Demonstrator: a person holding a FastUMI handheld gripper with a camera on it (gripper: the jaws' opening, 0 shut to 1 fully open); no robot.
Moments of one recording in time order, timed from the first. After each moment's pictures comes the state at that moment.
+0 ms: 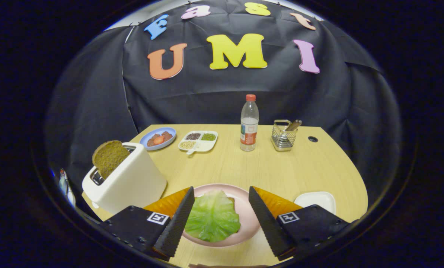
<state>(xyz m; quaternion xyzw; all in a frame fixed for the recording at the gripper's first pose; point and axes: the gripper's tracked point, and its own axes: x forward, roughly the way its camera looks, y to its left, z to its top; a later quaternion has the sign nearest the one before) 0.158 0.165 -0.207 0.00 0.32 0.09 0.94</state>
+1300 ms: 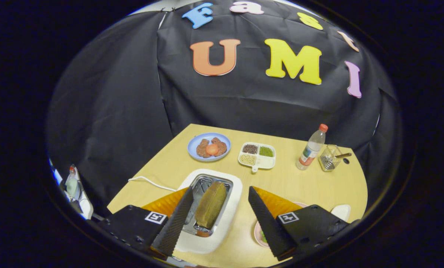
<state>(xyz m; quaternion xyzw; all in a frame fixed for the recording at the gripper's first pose) 0.174 0.389 -0.166 -0.03 0.36 0.16 0.92</state>
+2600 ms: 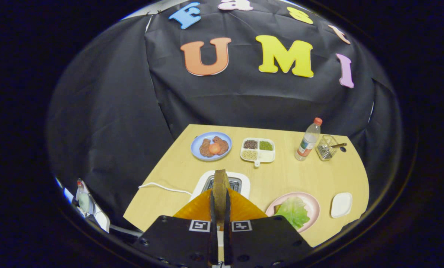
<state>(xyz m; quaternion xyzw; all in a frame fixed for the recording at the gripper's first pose) 0.148 0.403 -0.104 0.00 0.37 0.16 0.91</state>
